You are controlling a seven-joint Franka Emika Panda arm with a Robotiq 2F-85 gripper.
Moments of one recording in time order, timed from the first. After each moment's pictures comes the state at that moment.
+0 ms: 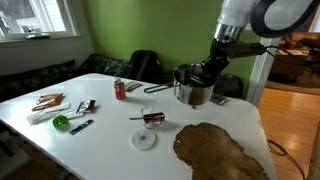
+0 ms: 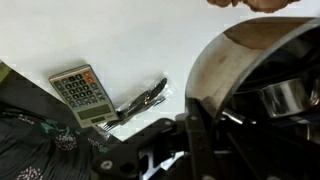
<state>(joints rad) 0.21 -0.09 -0.02 -2.51 -0.26 2.69 0.68</state>
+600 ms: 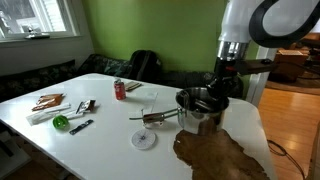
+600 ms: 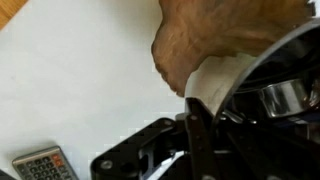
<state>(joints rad) 0.19 -0.06 0.13 -2.58 0.09 2.61 0.49</state>
